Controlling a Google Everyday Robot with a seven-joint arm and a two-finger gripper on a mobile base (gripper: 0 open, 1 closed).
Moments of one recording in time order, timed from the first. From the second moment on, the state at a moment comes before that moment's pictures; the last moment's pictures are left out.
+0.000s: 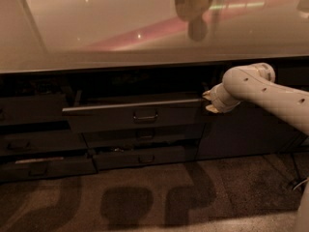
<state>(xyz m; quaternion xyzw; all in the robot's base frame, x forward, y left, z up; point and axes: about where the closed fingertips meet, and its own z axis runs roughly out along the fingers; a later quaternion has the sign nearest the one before) 0.696 -0.240 0.654 -0.80 0.54 -0.17 0.19</state>
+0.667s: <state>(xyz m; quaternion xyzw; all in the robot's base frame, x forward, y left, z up) 0.688 -0.241 0.655 -0.80 0.54 -0.17 0.19</state>
